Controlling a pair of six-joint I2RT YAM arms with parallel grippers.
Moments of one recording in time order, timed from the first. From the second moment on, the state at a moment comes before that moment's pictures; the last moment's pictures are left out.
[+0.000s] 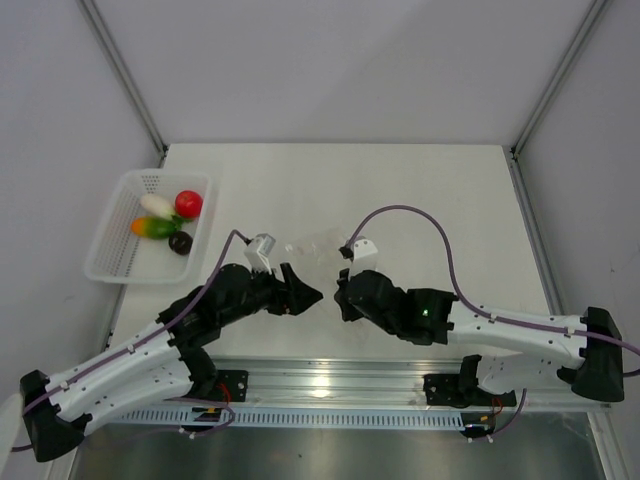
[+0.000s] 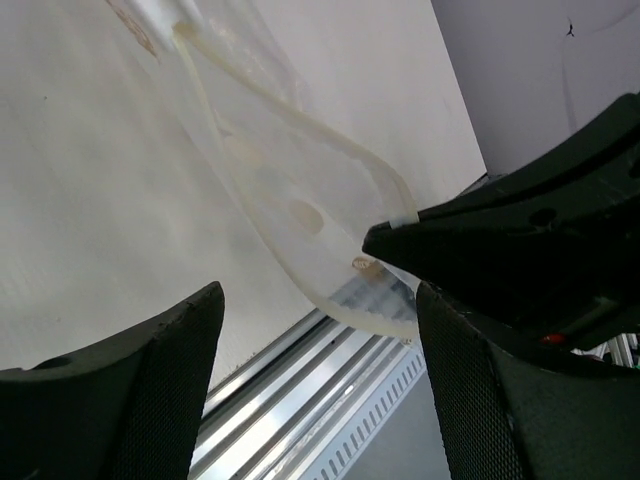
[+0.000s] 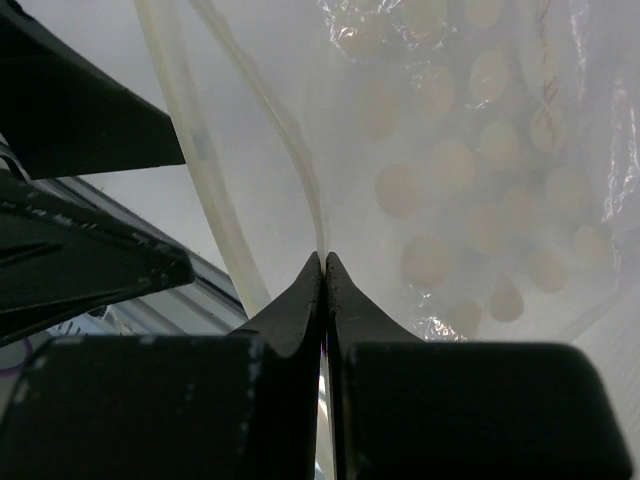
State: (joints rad) left arm -0.90 0.70 0.56 -0.24 0.01 -0.81; right arm 1.25 1.17 0.92 -0.40 0.45 0.66
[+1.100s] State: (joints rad) left arm -0.92 0.68 0.73 -0.48 -0.08 -0.69; right arm 1.37 1.09 1.11 -0.87 1.00 0.73
